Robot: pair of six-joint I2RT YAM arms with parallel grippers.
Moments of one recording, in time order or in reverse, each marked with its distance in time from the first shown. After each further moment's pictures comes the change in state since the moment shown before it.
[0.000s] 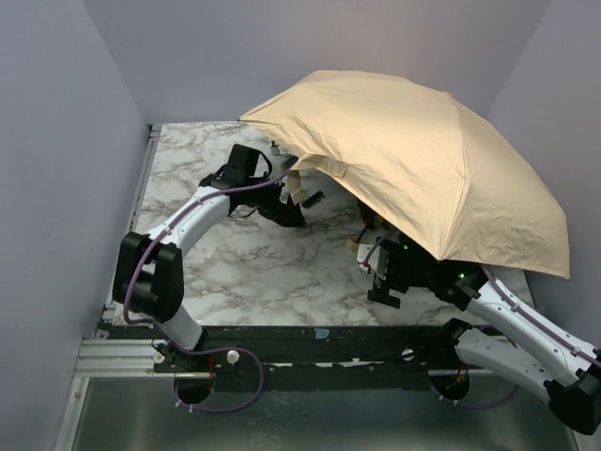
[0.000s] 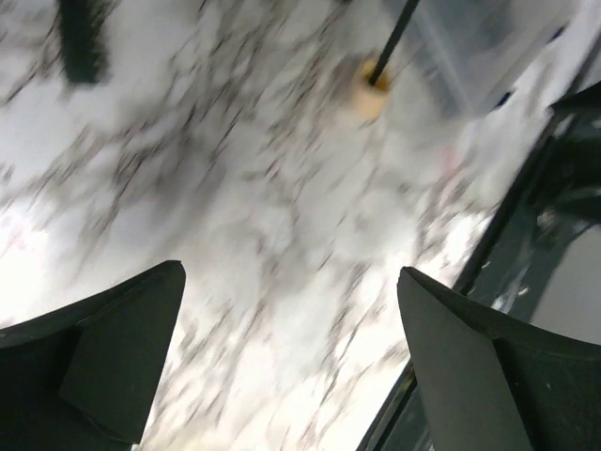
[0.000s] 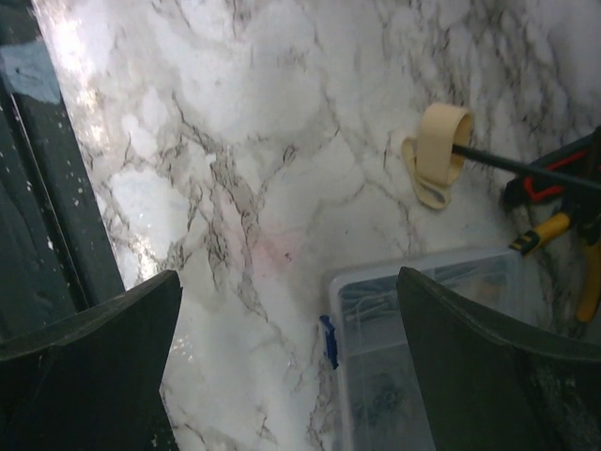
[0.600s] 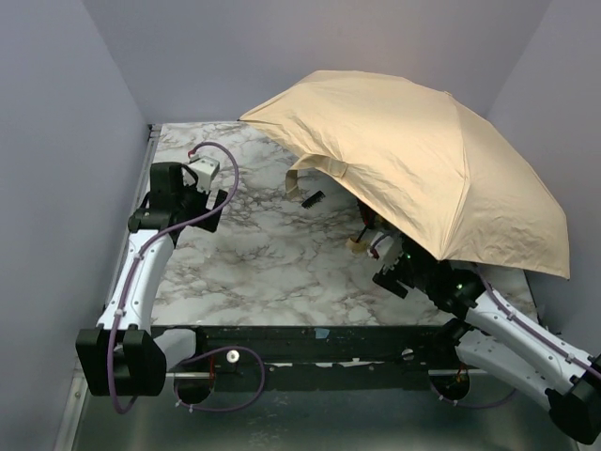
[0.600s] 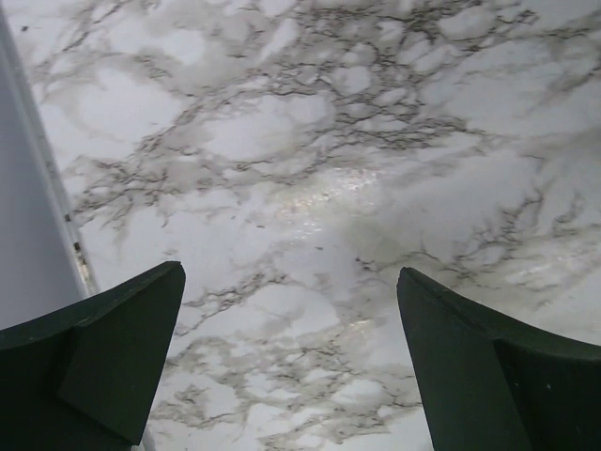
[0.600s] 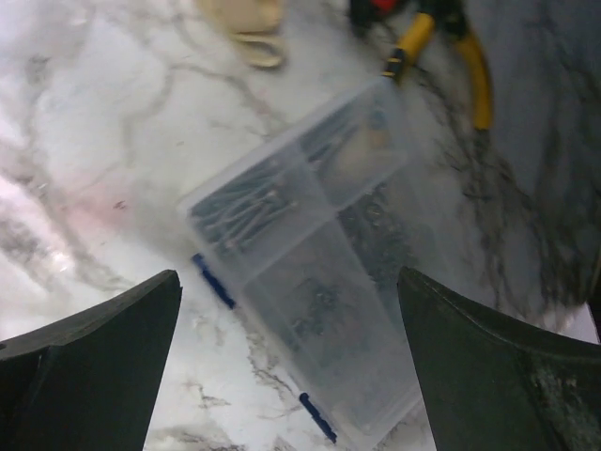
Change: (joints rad) left arm 0.364 -0.478 -0.211 -0.202 -0.588 0.401; right arm -0.028 -0.063 -0.171 0.131 0.464 0.134
